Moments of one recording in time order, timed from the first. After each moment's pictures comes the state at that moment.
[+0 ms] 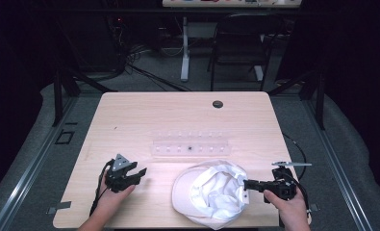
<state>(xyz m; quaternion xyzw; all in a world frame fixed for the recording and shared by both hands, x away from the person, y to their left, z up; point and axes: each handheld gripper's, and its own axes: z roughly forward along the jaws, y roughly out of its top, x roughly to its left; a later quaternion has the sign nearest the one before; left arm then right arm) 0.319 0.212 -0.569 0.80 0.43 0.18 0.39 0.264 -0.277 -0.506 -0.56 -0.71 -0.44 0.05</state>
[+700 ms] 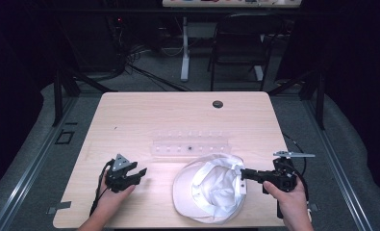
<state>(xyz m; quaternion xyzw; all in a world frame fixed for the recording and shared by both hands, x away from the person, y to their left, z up) 0.319 0.212 -0.569 0.80 0.43 0.18 0.39 0.272 -0.270 -0.472 -0.52 -0.70 -0.49 0.04</state>
